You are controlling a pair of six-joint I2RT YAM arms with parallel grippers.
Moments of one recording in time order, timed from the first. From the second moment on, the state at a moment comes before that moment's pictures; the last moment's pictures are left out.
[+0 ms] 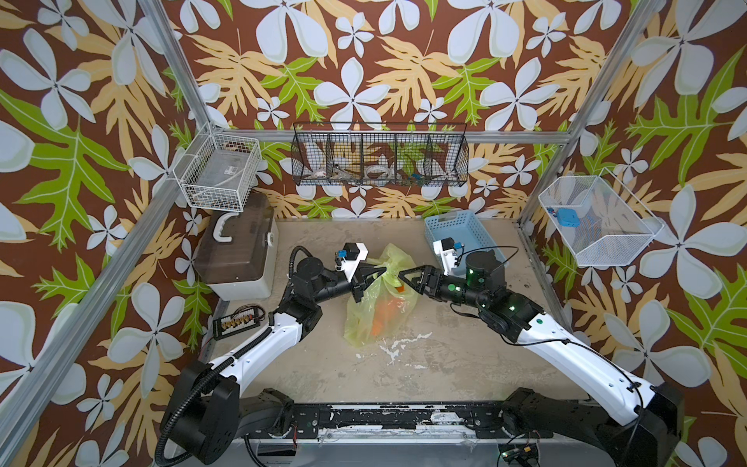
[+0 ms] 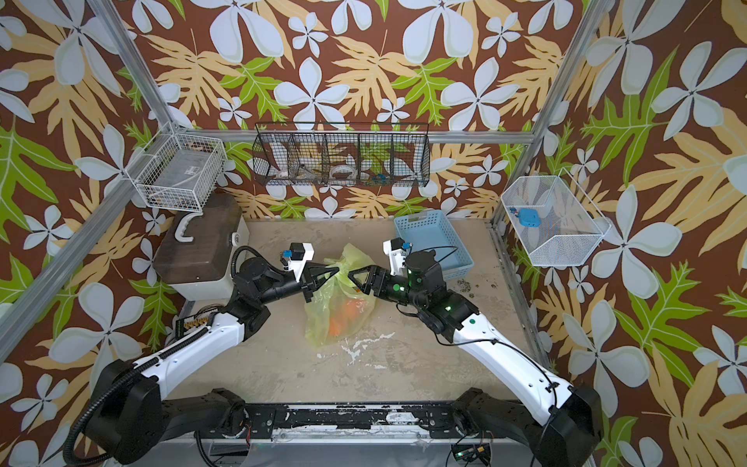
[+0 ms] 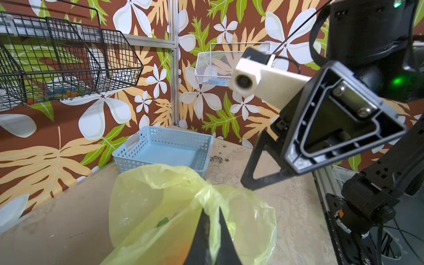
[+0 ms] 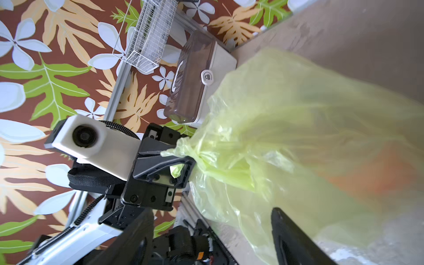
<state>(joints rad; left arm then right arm) -0.44 1.24 0.73 0.53 0.70 -0.06 0.62 1.14 0.95 -0.11 -0.44 0.96</state>
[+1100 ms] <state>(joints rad) -0.57 1.16 0.65 0.44 0.64 0.35 0.66 1.39 0.94 0.38 -0.54 1.28</state>
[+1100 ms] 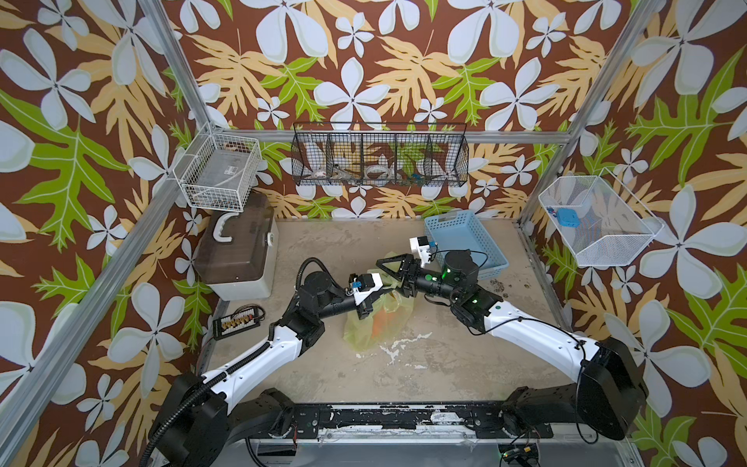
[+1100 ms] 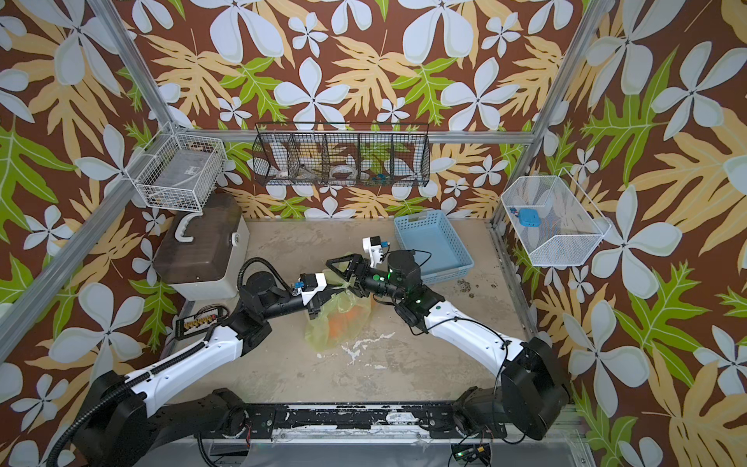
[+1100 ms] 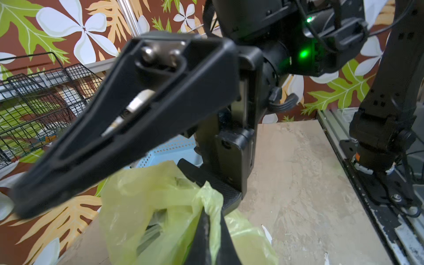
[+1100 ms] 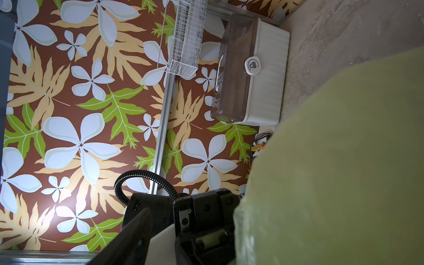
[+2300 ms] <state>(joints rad) -0.64 1.14 0.50 0.67 0.52 0.56 0.60 1.37 0.69 0.98 -0.67 1.41</state>
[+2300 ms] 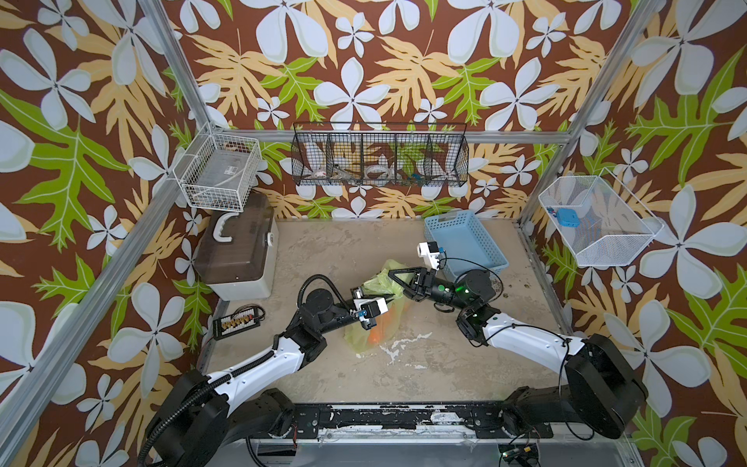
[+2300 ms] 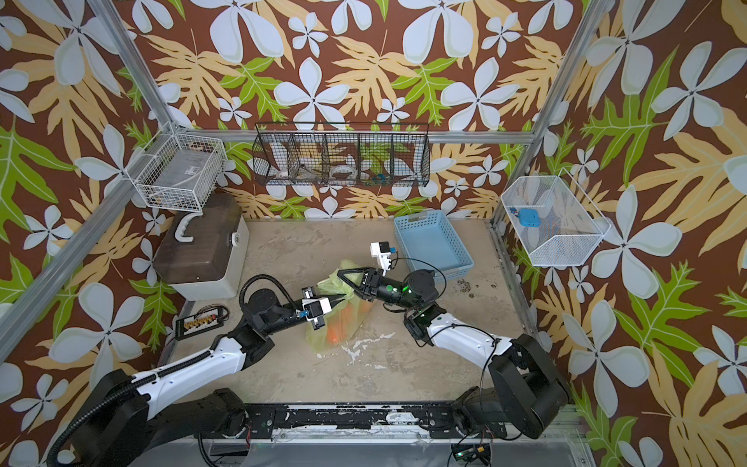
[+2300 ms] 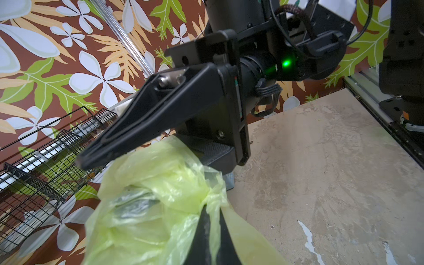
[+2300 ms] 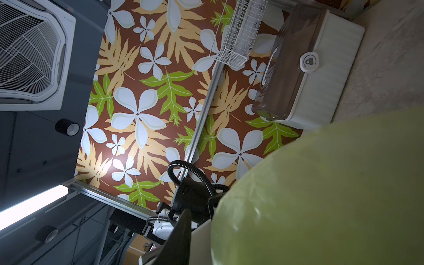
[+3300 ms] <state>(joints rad) -0.67 1.16 0.58 0.58 0.50 0.32 0.64 1.49 0.77 1.07 -0.64 1.36</state>
